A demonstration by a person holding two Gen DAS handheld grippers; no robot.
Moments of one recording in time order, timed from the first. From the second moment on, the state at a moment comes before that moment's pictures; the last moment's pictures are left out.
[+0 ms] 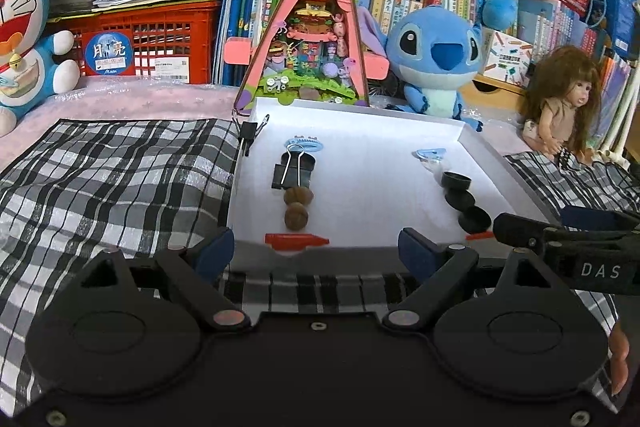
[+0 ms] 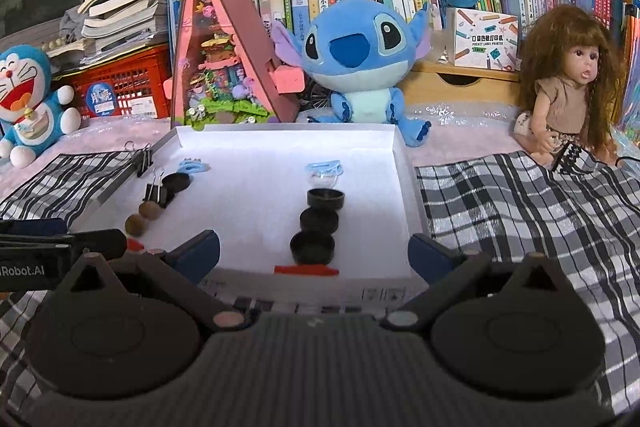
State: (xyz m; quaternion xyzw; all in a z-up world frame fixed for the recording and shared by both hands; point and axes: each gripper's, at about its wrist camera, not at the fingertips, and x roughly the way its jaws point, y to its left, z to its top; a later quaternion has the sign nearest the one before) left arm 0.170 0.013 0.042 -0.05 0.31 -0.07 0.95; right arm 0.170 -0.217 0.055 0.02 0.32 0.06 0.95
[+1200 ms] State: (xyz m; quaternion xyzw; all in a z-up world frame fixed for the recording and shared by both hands) left arm 0.140 0.002 0.001 0.01 0.34 -0.02 0.94; right arm 0.138 -0.206 0.007 0.00 0.37 0.04 0.93
